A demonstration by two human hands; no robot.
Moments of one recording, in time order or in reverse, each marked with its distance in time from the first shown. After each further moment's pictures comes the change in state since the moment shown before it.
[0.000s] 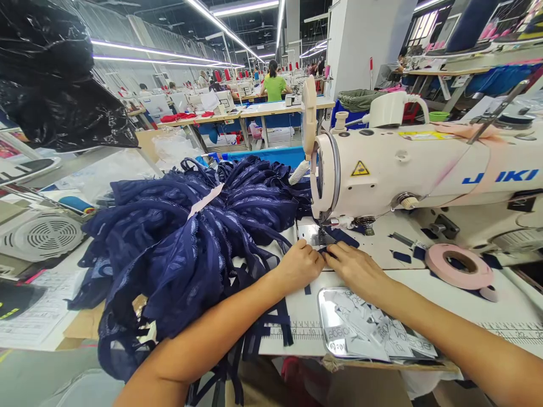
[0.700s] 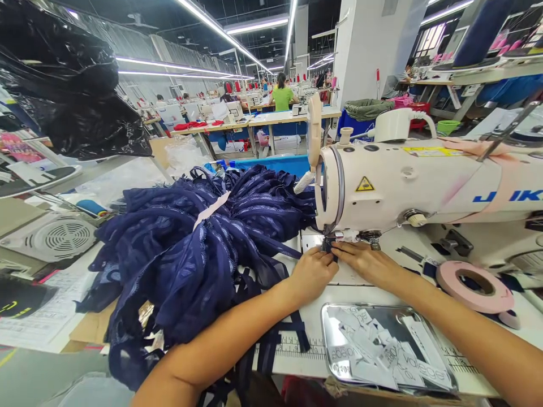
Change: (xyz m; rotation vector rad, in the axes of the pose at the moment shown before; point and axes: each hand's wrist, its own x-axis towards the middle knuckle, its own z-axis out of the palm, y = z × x) left_hand 0.019 0.006 0.012 -0.208 -0.089 -0.111; right_hand 0.001 0.056 0.022 -0.006 -0.018 -0.113
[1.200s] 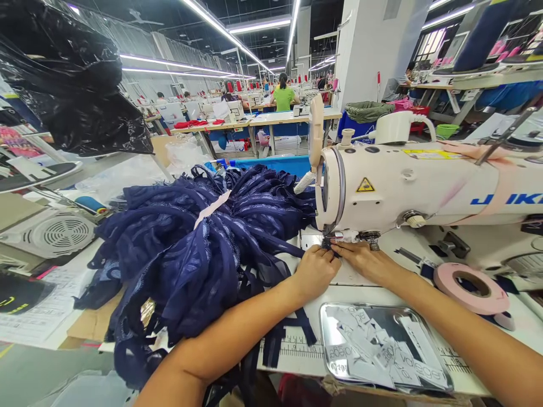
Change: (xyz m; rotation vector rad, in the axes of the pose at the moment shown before) left_hand 0.010 0.004 0.007 0.024 0.006 -0.071; right_hand 0.006 0.006 0.000 0.058 0.032 0.041
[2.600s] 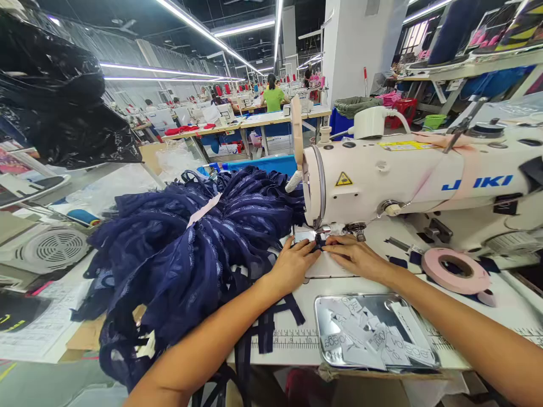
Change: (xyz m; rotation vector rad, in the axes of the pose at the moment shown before) left_hand -0.027 -0.020 -0.019 -0.115 -0.179 -0.069; right_hand -0.003 -0.009 0.003 0.313 0.186 0.035
